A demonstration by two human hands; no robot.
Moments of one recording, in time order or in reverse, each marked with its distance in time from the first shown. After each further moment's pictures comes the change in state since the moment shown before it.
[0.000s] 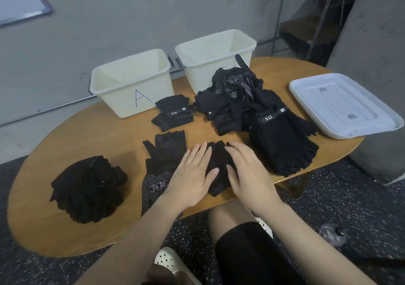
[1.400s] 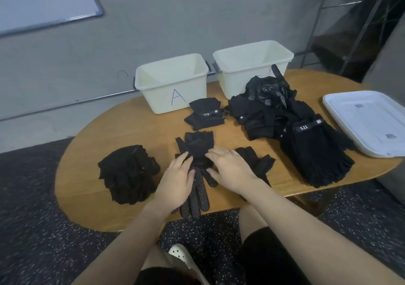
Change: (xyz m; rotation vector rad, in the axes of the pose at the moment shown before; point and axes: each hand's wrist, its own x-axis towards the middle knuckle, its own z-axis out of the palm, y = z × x) left_hand -0.071 -0.081 -0.012 -0.186 0.188 -0.299; right_hand 0.069 -0.067 0.063 -0.120 -0.388 -0.265
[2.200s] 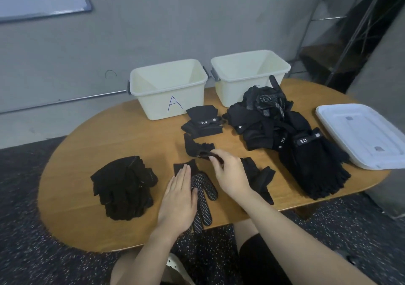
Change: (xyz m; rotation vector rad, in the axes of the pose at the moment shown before) left_hand -0.014 -0.003 0.022 0.019 0.042 -0.027; right_hand 0.021 -0.014 0.004 0.463 0.384 0.310
